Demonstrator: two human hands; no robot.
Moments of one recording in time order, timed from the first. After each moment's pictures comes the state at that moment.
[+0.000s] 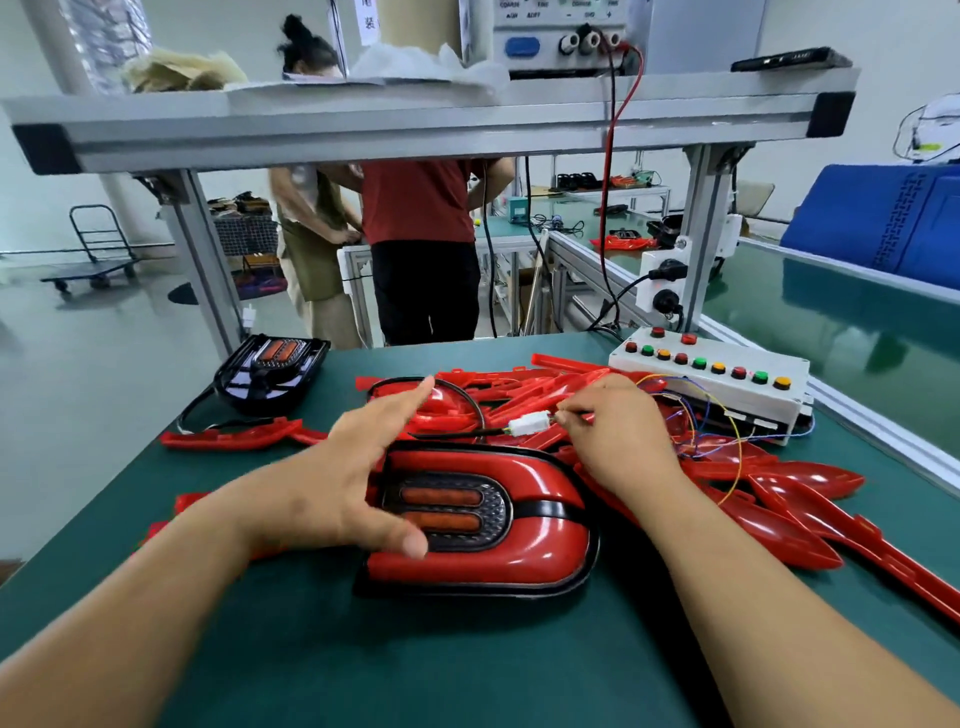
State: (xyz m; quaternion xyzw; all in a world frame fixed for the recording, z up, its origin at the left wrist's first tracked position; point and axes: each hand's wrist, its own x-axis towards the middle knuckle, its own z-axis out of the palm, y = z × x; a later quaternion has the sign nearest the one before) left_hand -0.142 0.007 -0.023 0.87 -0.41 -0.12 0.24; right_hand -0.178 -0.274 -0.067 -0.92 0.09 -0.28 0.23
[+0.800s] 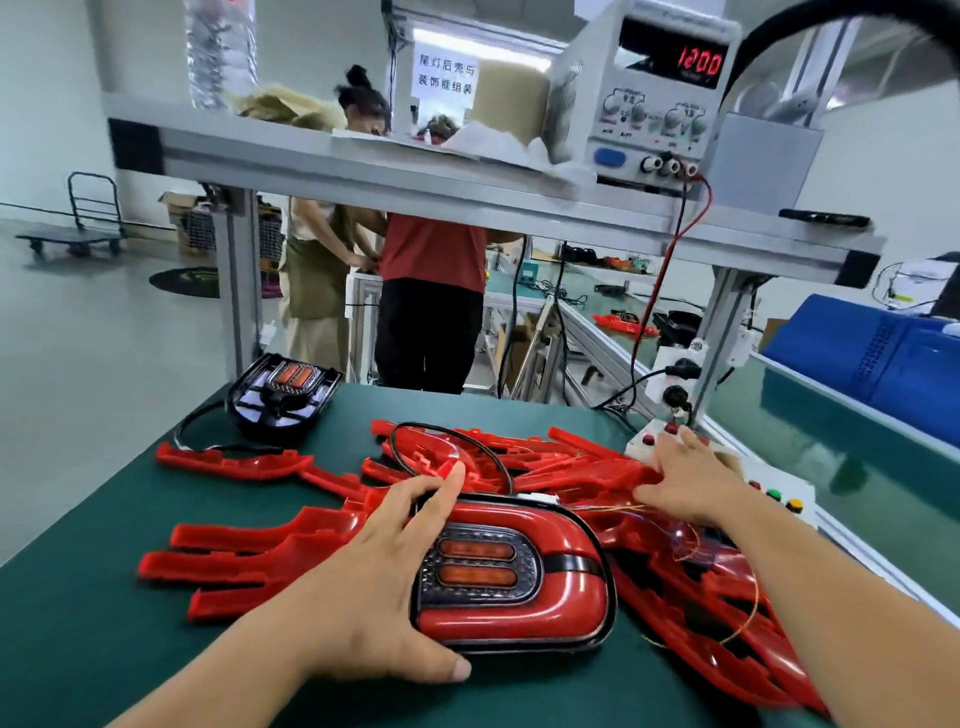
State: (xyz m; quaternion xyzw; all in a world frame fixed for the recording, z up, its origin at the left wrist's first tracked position) left_hand -0.144 0.006 -0.073 0.88 -0.39 -0.05 0.28; right_hand -0.137 -0.354 -0.026 -0.98 0.20 0.00 0.00
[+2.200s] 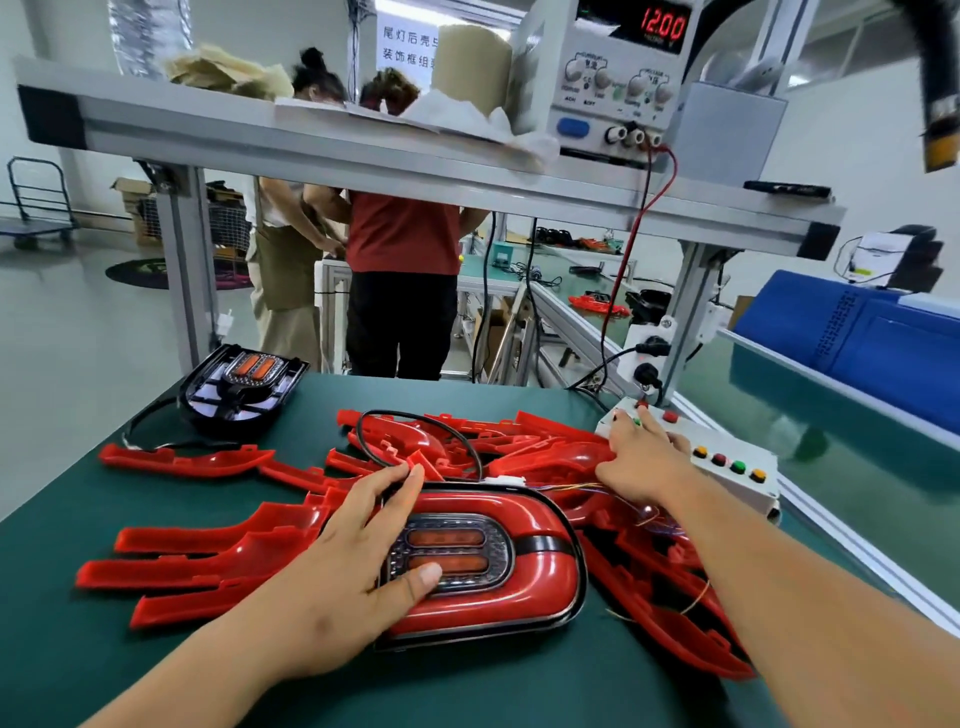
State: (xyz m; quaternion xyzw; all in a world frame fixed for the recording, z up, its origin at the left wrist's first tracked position) left_hand -0.142 0.006 -0.084 0.88 -0.38 -0.03 0.29; right_hand -0.120 -0.350 -0.048 -0.98 0.21 -0.01 0.01
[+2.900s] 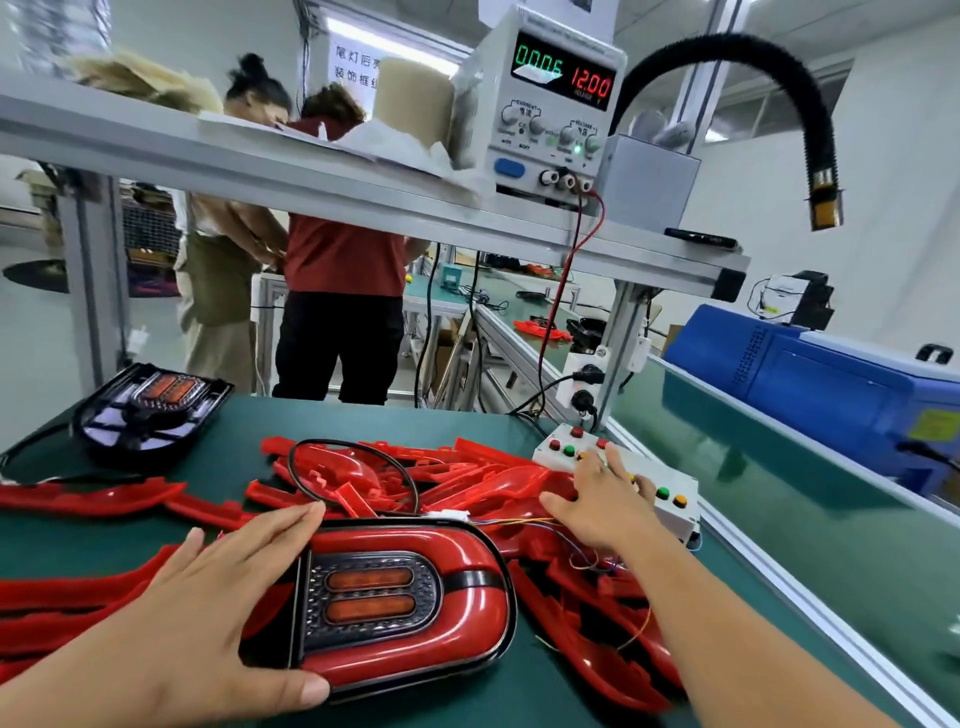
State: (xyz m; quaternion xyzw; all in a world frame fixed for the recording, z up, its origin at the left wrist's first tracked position) left_hand -0.129 0.022 -0.066 0.93 -0.35 -0.07 0.10; right_hand -0.145 -0.371 -0.057 -0.97 0.24 -0.06 0.00
